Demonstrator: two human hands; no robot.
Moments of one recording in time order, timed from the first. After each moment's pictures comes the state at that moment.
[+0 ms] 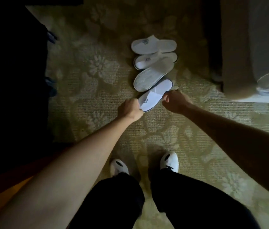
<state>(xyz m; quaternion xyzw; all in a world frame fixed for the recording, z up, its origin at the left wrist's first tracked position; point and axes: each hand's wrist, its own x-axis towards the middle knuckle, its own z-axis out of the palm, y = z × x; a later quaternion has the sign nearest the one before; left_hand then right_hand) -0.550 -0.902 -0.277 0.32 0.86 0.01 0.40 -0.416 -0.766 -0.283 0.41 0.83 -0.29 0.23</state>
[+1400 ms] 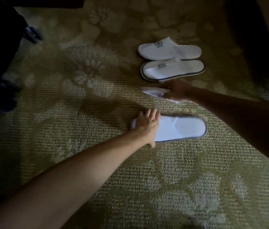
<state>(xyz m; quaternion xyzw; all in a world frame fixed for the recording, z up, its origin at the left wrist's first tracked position) -0.571 -0.832 -0.583 0.60 0.74 -0.21 0.20 -0.527 -0.643 -0.554 0.26 0.93 -0.20 0.16</state>
